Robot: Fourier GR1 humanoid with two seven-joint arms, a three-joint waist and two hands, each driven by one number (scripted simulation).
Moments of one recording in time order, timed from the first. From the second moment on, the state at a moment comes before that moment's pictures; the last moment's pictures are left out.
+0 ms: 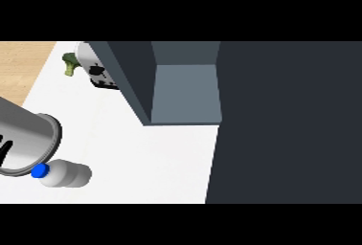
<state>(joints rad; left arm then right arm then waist) 0.26 0.19 0.45 -1.86 0.47 -0.41 0.10 0.14 -0.12 0.36 -2.51 -0.03 -0.06 0.45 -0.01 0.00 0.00</state>
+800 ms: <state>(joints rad) 0.14 0.17 0.42 -1.38 0.20 -0.47 -0.26 0.08 -0.13 0.42 -2.51 -0.01 -0.12 0.49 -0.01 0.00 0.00</state>
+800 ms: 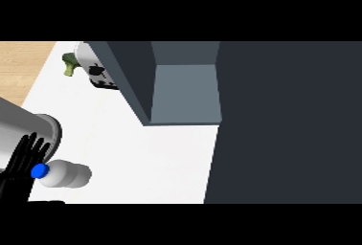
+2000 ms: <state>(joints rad) -0.10 0.25 0.42 -0.67 0.05 -0.45 -0.71 -0.01 -0.15 0.43 -2.50 0.02 -0.19 0.55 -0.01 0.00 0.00</state>
